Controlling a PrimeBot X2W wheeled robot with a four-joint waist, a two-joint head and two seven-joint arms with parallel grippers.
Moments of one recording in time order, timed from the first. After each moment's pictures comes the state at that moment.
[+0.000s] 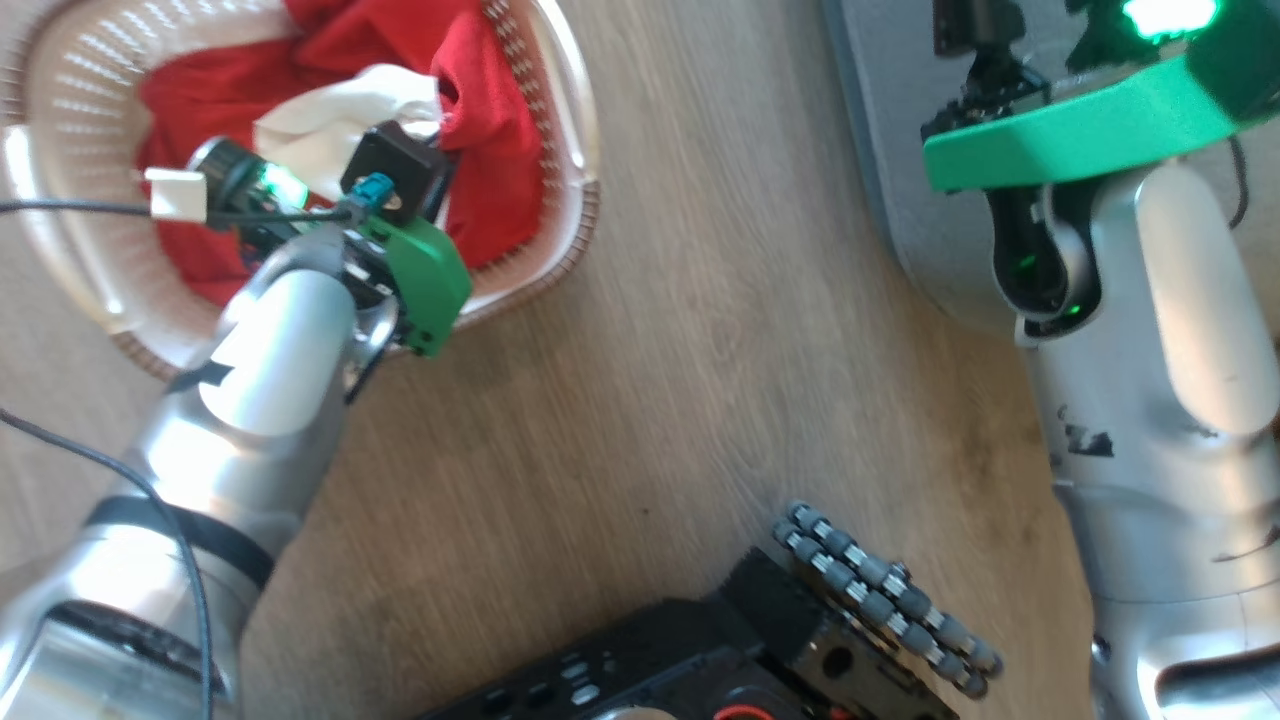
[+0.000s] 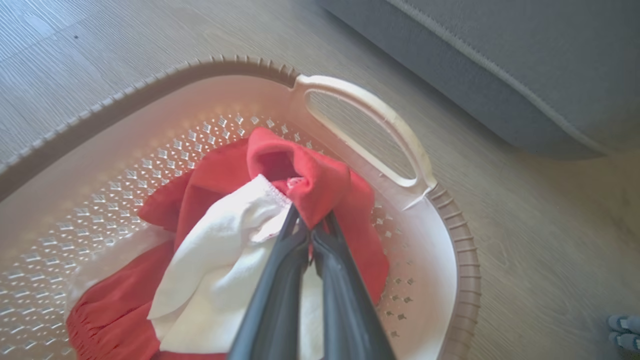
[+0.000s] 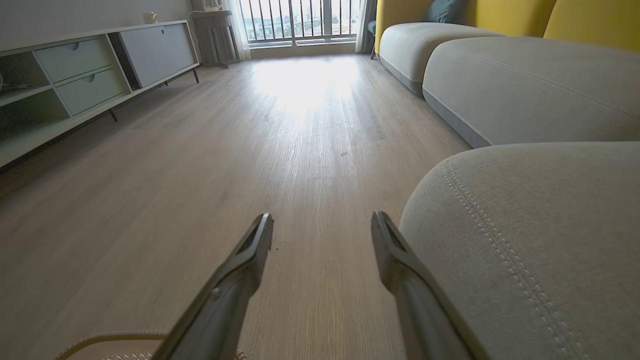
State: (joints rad) left arm -0.96 0.18 -0.72 0.94 -0.26 -0.07 -0.25; right arm -0.79 -0.06 0.17 0.22 0.36 0.13 -0.26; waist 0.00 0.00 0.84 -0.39
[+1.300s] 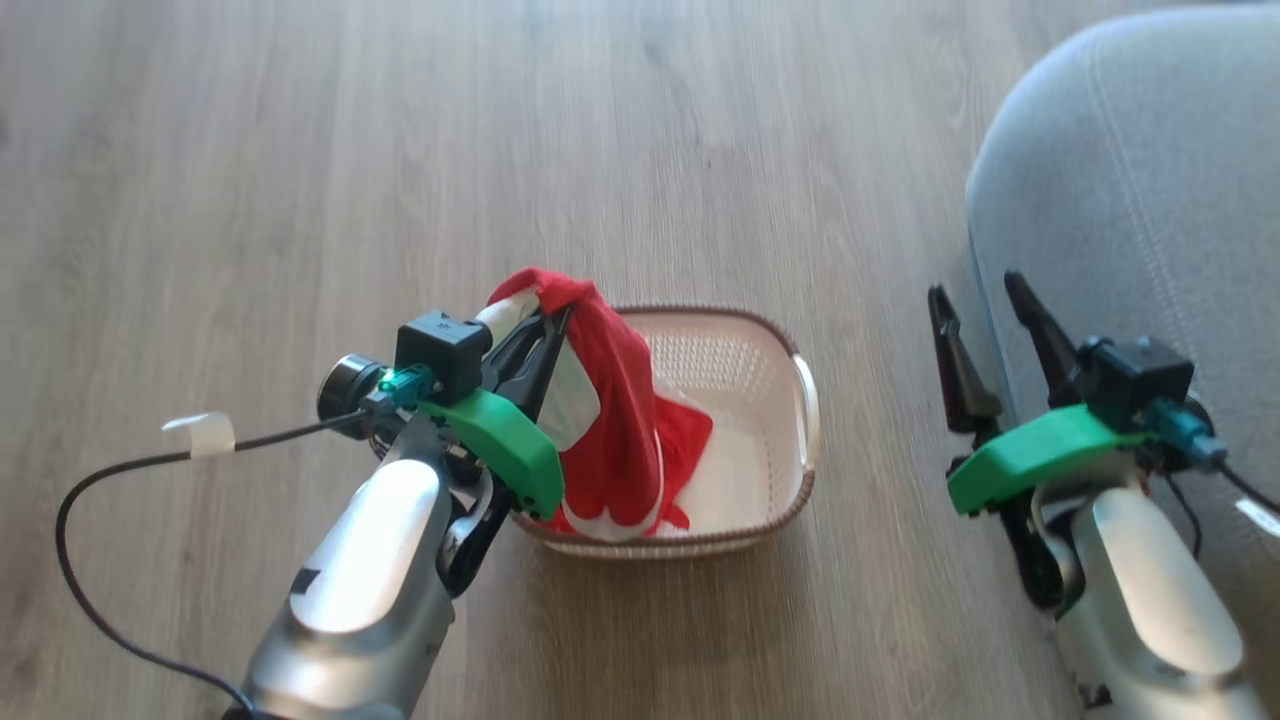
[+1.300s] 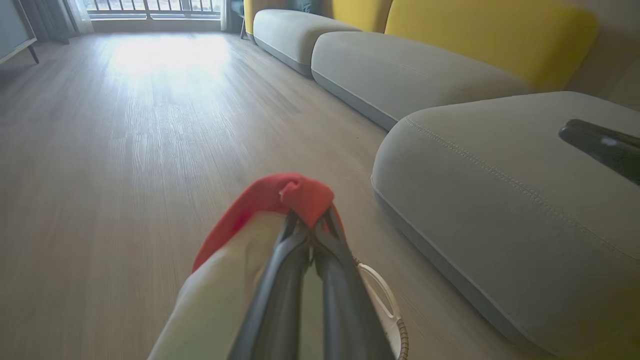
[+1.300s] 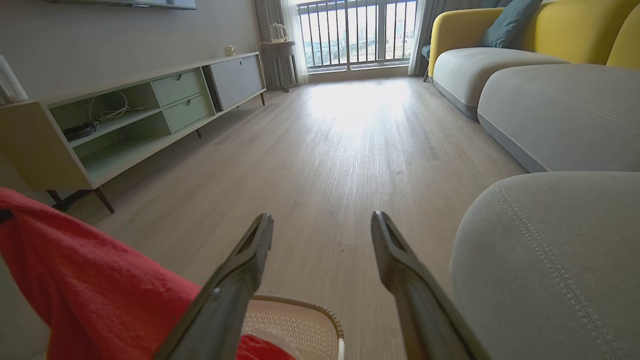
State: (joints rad) left arm -0.52 0.04 -0.45 0.59 -0.34 -0.13 -0.25; right arm -0.33 -0.13 0.11 0.42 0.26 0.13 -0.26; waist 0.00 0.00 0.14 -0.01
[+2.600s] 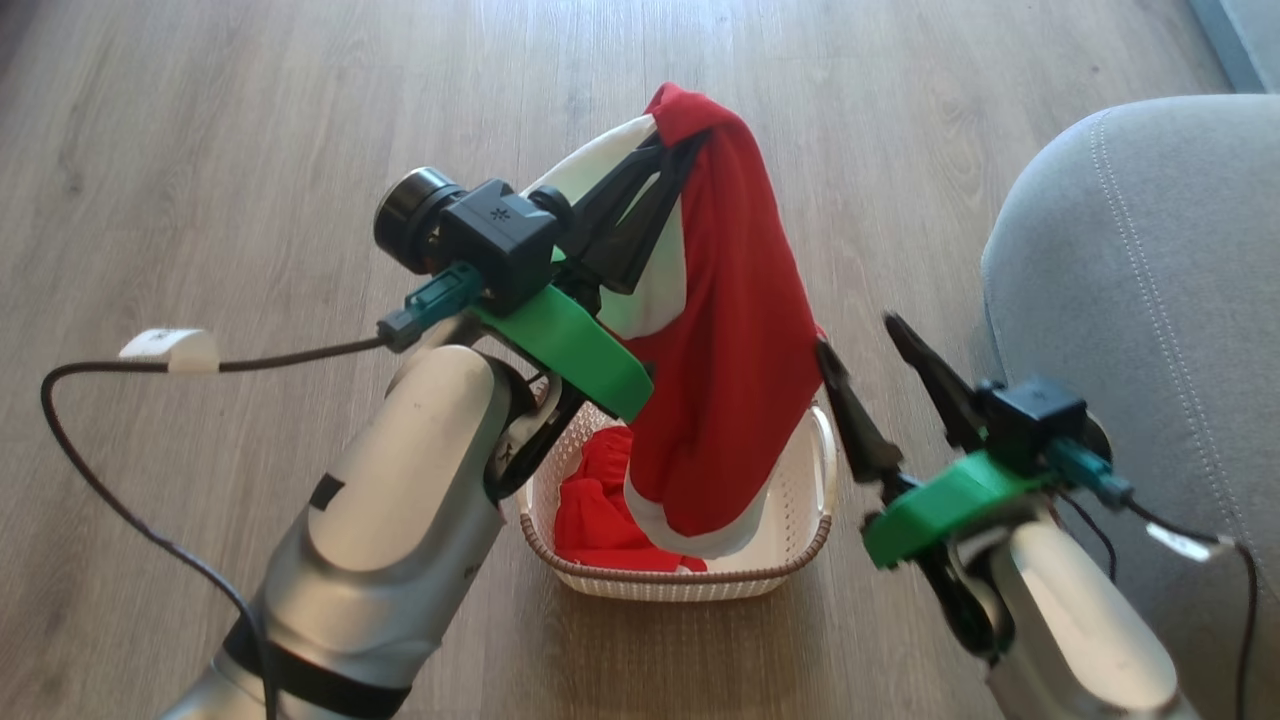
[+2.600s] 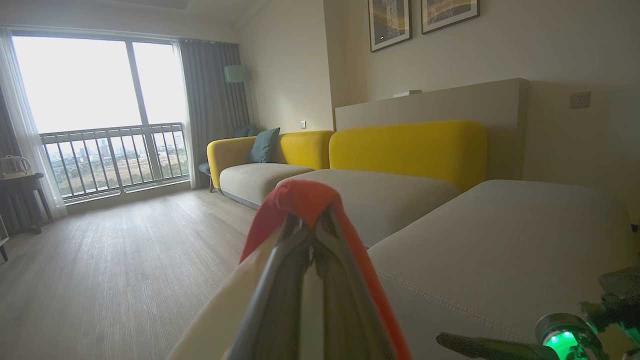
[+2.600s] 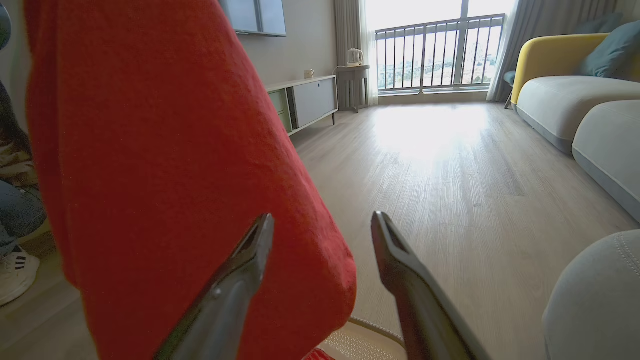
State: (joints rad) left arm -0.67 0.04 -0.55 0.27 -0.36 -0.13 -0.25; right arm -0.27 -0.12 0.28 0.35 0.30 0.13 -0.26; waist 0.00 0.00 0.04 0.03
